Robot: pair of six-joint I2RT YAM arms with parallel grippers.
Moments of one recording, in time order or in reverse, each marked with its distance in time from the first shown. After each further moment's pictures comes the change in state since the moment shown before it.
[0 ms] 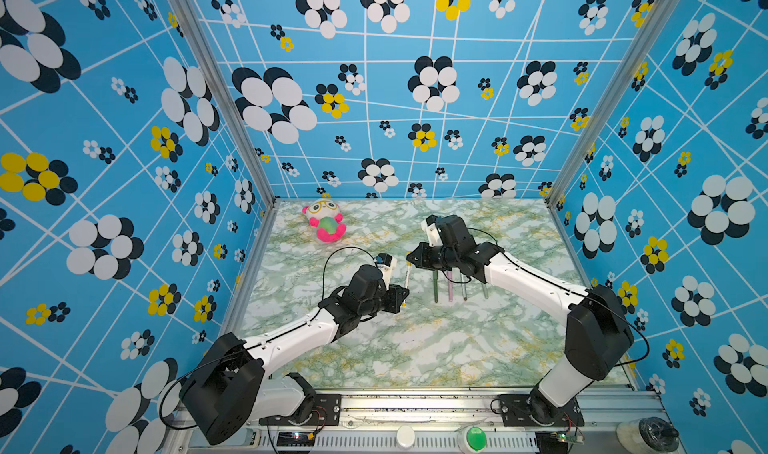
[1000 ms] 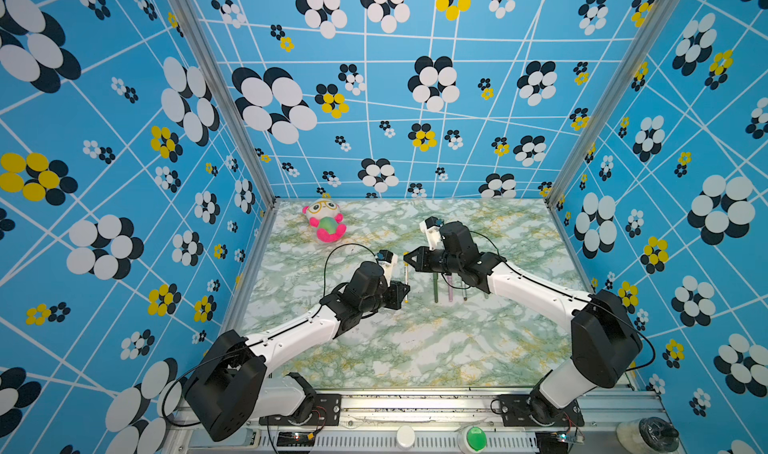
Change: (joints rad) left arm 0.002 0.018 0.036 -0.007 -0.006 0.013; right arm 0.015 -0.051 -0.123 0.203 -0.029 -0.032
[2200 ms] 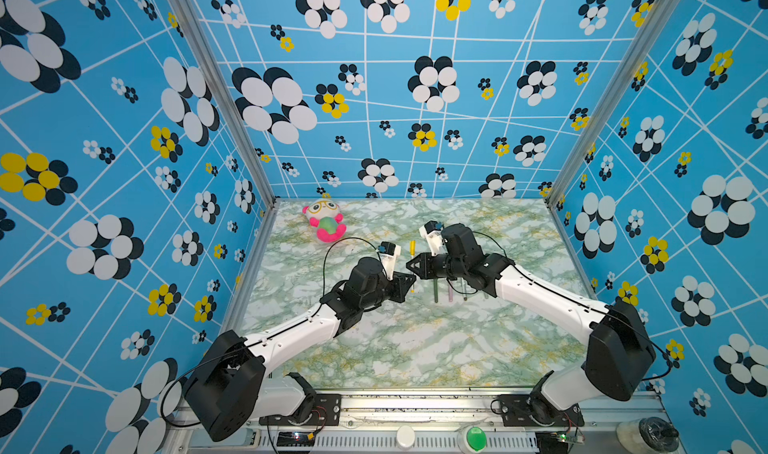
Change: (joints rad) left arm 0.000 0.000 0.020 0.122 0.014 0.002; right arm 0.026 -0.081 0.004 -0.153 0.019 -0.087
